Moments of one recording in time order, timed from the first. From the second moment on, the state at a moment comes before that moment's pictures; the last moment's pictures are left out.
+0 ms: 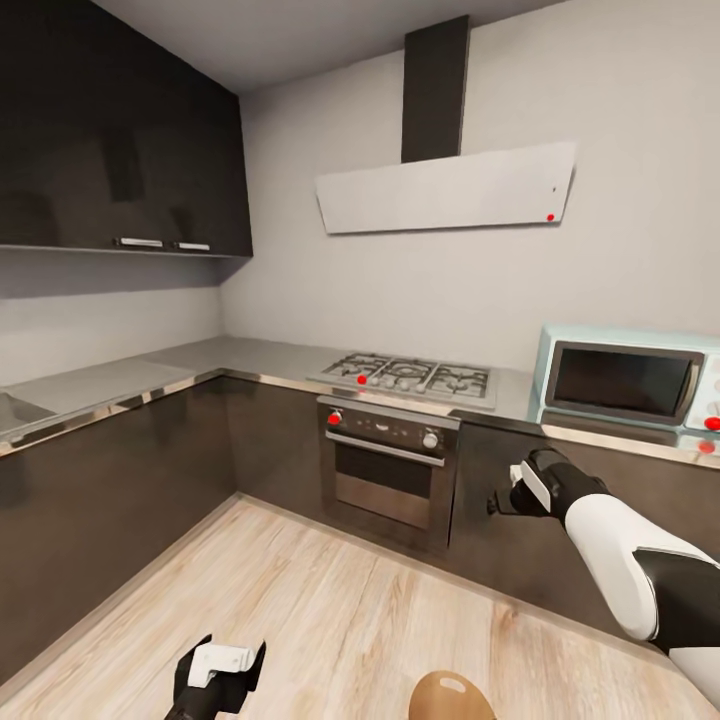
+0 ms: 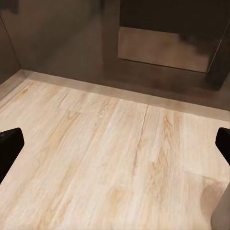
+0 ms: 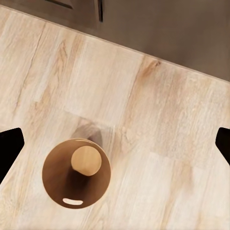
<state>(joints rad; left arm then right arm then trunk) 0.09 0.01 -0.01 -1.27 -0.02 0.01 -0.10 -1.08 -0.14 -0.09 -0.24 0.13 0.85 0.08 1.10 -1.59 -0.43</state>
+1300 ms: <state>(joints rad) 0.09 0.01 -0.02 -1.27 -0.02 0.04 -0.10 -1.08 -0.15 -0.09 -0.24 0.12 0.84 0.10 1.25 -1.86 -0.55</state>
